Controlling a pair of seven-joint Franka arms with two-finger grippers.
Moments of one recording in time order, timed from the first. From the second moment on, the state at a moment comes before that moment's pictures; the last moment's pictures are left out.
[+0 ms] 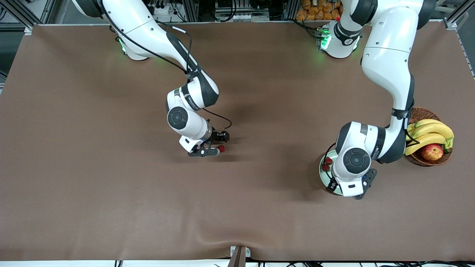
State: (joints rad) left arm -0.29 0.78 0.03 -1.42 0.19 2.13 -1.30; right arm 0.62 0.66 -0.03 -1.71 0.43 2.42 0.29
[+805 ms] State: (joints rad) left arm -0.63 0.78 0.01 -1.38 0.18 2.13 -1.37; right arm 0.29 0.21 -0.09 -1.52 0.11 1.67 0.28
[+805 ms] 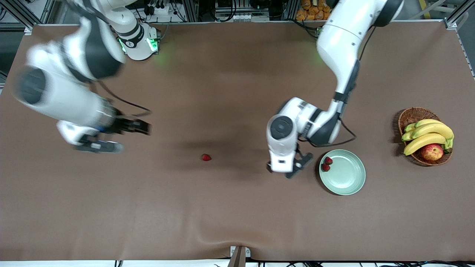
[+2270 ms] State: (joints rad) left arm -1.06 1.05 0.24 -1.23 0.18 2.75 -1.56; right arm -0.01 -0.03 -0.12 -1.44 0.02 1.28 -0.08
